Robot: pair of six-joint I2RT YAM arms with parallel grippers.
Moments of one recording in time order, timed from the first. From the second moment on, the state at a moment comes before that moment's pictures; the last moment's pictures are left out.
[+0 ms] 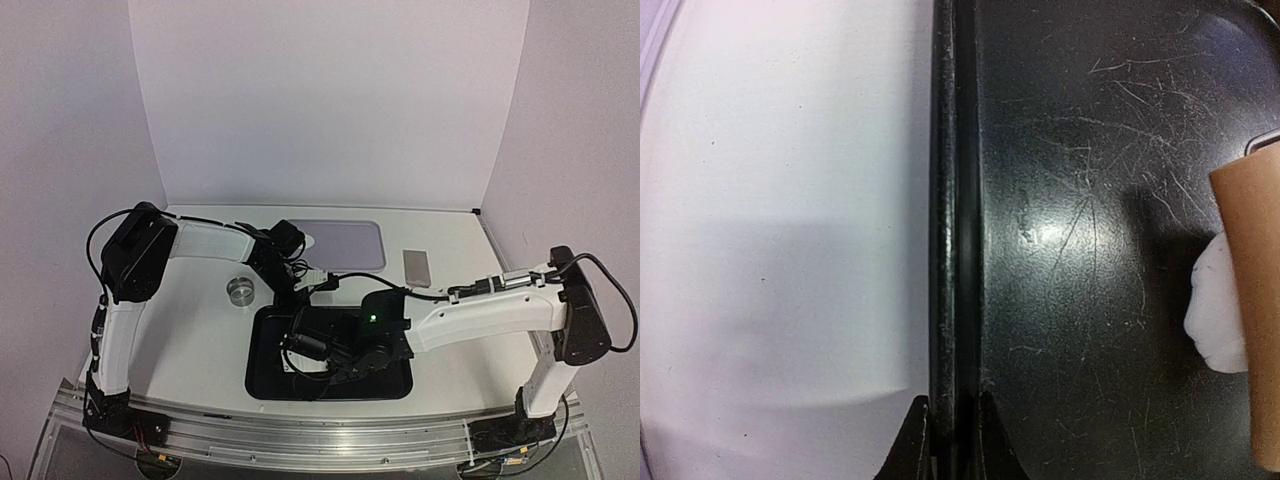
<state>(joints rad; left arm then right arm) -0.75 2.20 1.57 -0.55 0.42 0.76 1.38 1.84 1.39 -0.80 0.51 -0.54</state>
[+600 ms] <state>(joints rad) -0.75 2.19 1.55 -0.53 0.41 0.76 1.39 1.87 1.41 -0.81 0.55 -0.49</state>
